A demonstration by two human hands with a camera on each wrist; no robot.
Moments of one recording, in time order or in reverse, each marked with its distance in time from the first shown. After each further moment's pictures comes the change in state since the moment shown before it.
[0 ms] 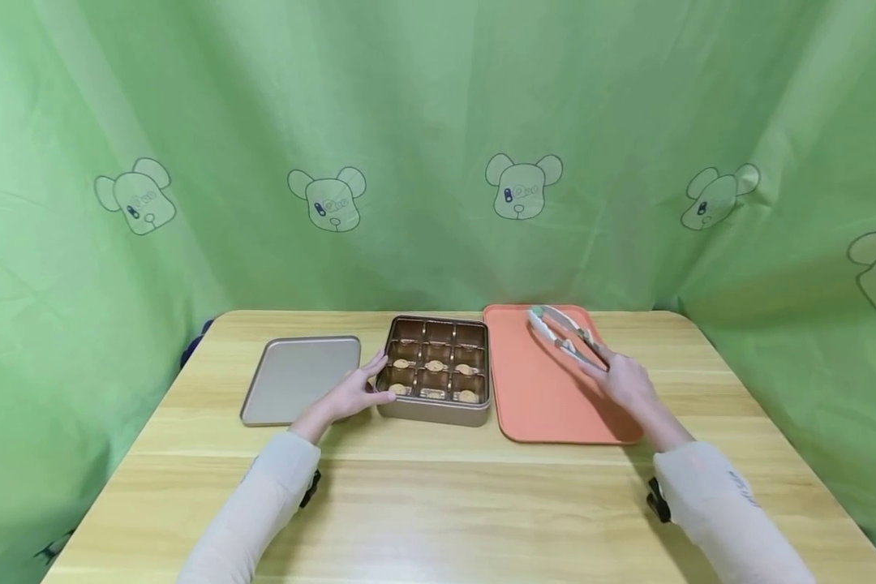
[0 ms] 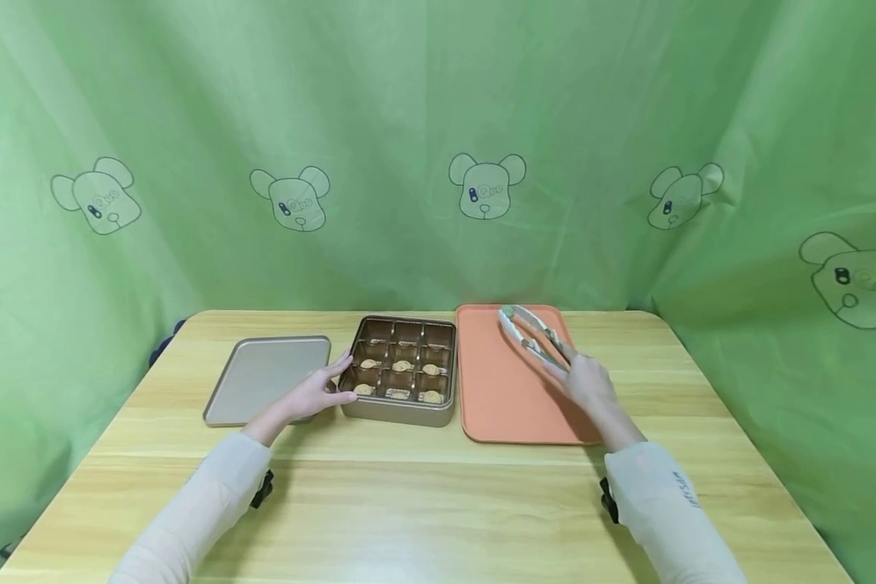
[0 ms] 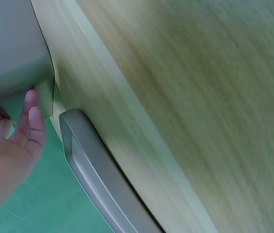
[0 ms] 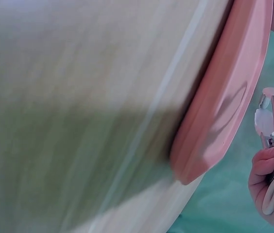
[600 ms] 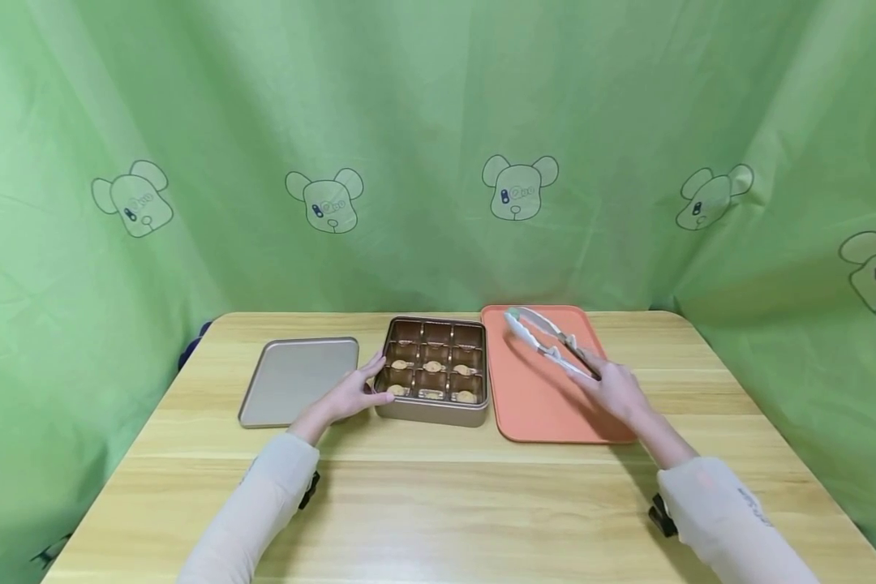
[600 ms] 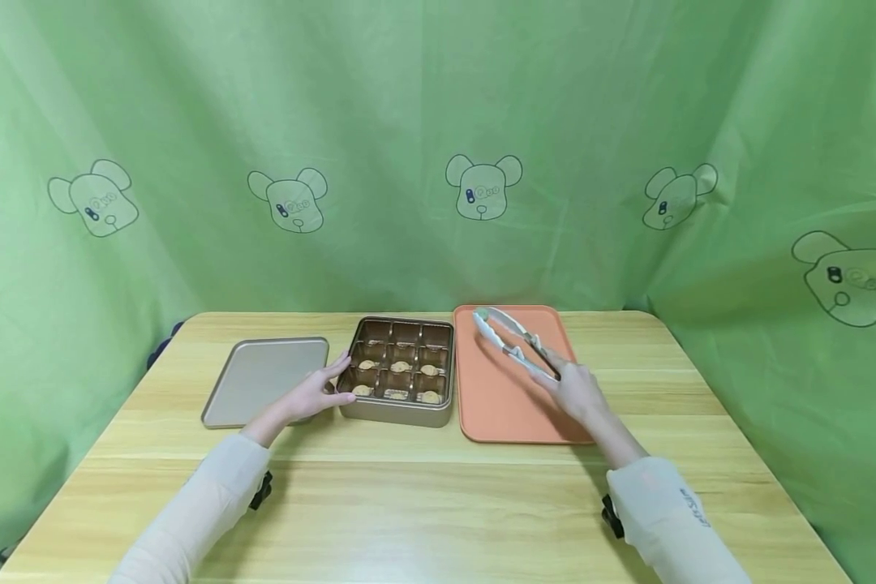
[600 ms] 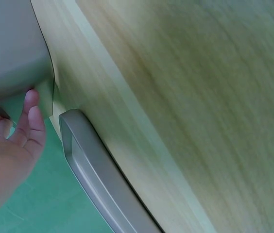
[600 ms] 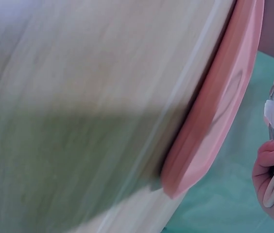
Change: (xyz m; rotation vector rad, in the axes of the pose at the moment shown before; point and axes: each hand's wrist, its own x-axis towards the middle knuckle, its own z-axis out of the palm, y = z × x) left_hand 0.000 0.002 0.000 0.001 -0.002 0.001; right_hand -0.020 -0.015 0.002 0.087 0.033 -0.117
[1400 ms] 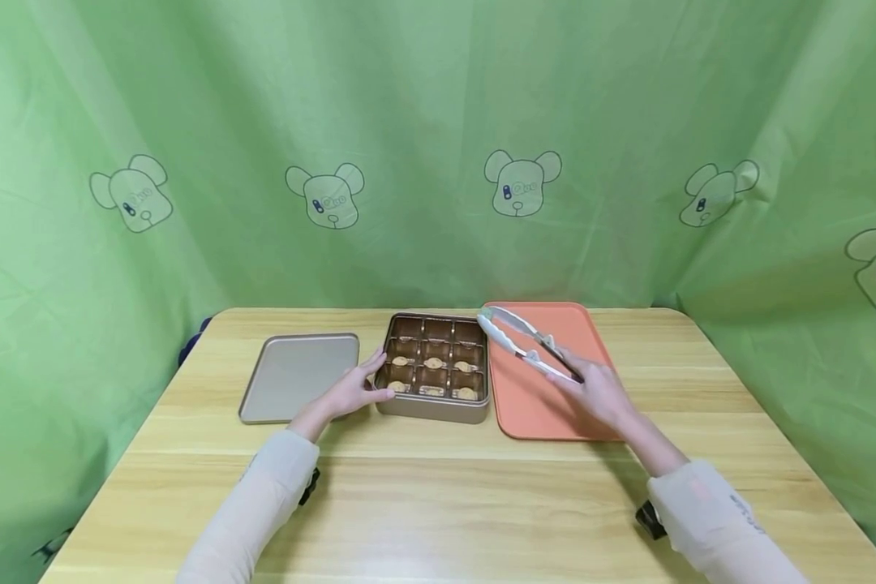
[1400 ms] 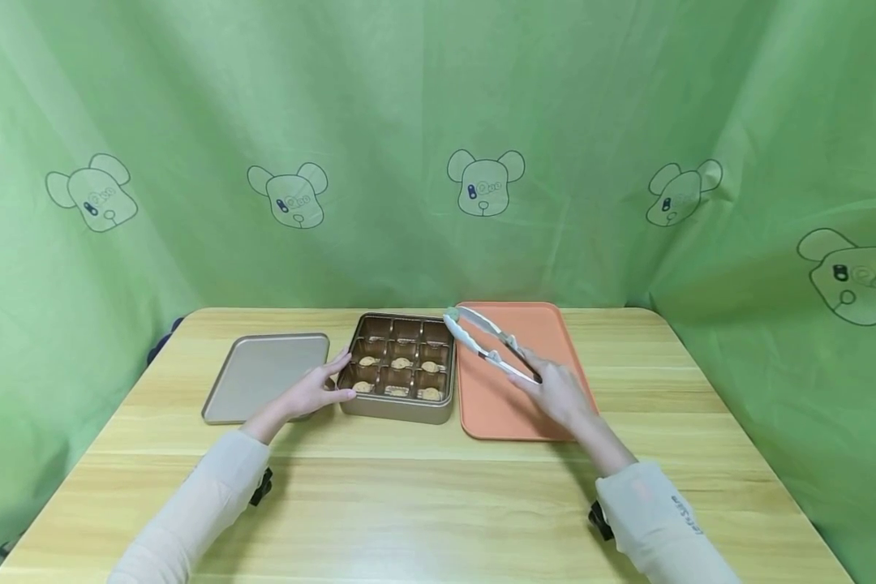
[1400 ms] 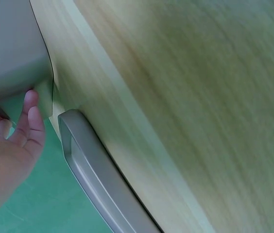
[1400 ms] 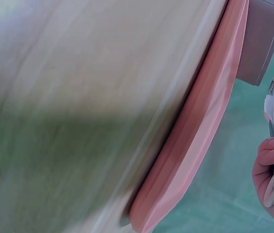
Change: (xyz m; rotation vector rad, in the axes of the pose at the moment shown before) left_hand 0.001 -0.003 0.001 -0.001 0.003 0.004; right_hand -0.002 -0.028 0.012 0.069 0.017 -0.117
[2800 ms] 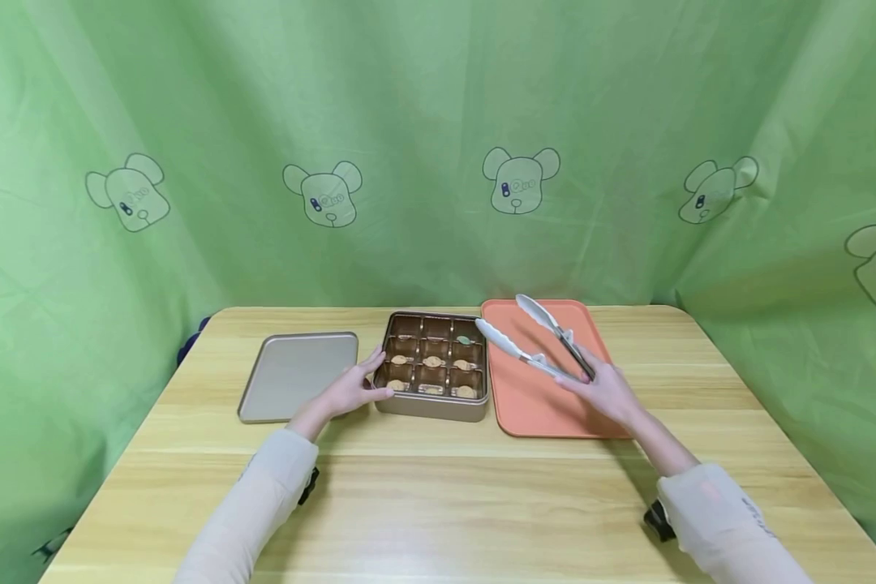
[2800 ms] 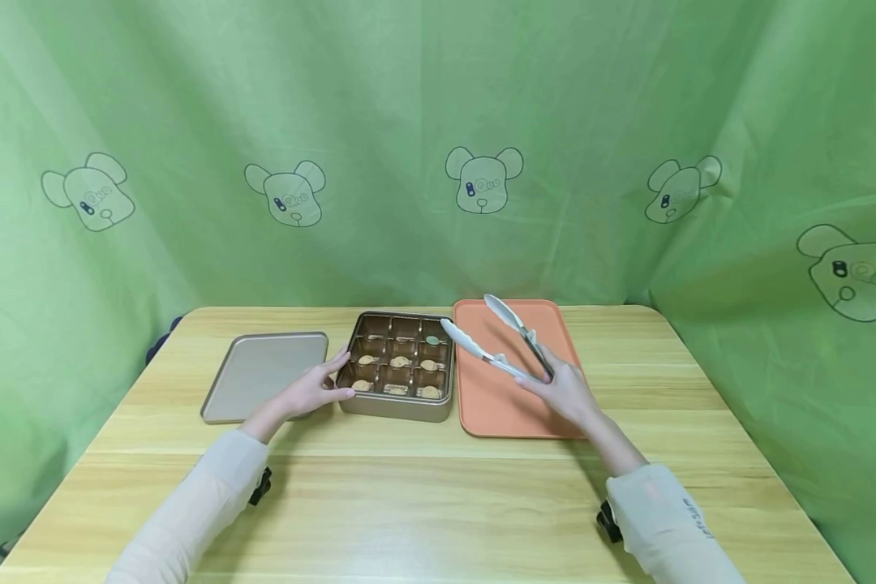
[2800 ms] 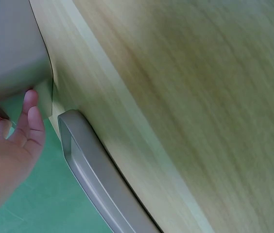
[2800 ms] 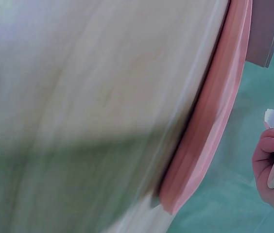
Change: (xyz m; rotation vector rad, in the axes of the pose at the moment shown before) left_hand -0.001 0.002 -0.001 0.018 0.002 0.006; right_hand -0.004 0.014 -0.005 0.155 -0.057 0.158
